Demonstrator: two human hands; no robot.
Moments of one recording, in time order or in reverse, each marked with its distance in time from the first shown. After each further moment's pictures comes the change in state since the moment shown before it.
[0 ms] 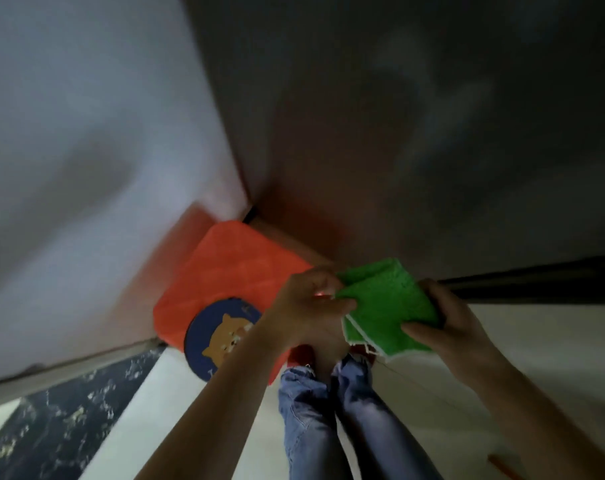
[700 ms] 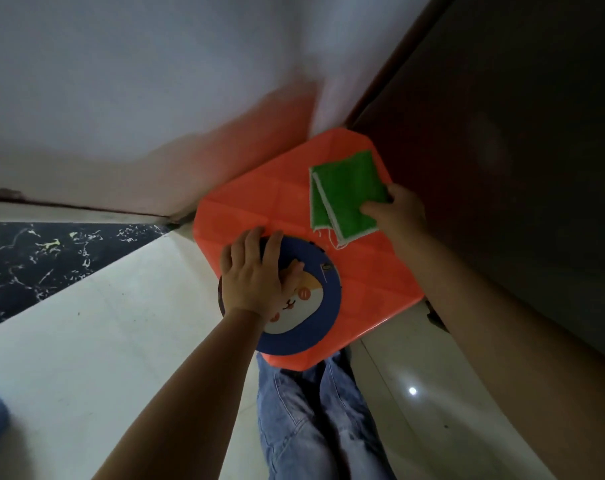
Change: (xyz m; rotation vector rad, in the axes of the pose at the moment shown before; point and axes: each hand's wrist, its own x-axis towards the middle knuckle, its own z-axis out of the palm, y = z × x) left_hand -0.001 -0.232 -0.148 1.164 0.795 -0.207; right_hand 0.225 0.069 0.236 -0.566 -0.167 0.101
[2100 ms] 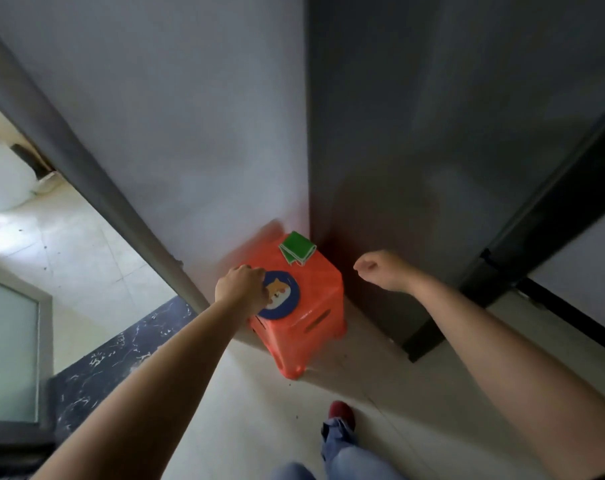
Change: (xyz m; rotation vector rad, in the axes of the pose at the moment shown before) left_hand -0.273 0.133 -0.307 0.223 -0.079 0.001; right_hand -0.407 0.059 -0.215 -0.225 -0.061 -0.489
